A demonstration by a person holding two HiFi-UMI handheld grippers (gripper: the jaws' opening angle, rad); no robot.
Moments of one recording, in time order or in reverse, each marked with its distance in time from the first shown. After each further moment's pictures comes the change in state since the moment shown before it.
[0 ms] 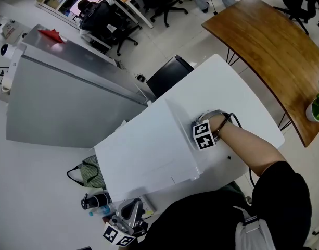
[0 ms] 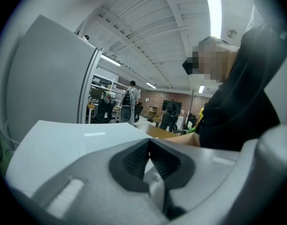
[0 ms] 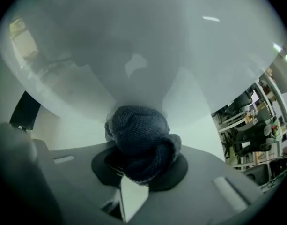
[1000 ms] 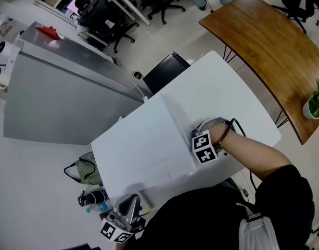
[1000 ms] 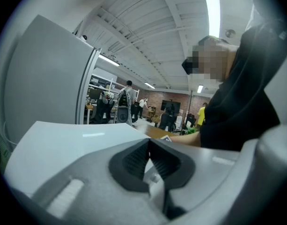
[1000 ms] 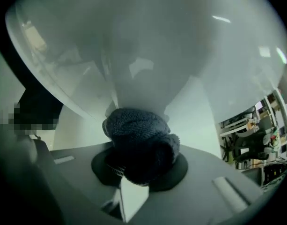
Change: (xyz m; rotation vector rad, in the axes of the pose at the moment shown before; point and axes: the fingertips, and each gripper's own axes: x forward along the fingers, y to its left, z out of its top) left arm 0.004 -0.004 0.002 0.013 -0.001 -0.014; right arm -0.051 0.054 0.017 -0.064 0.032 0.037
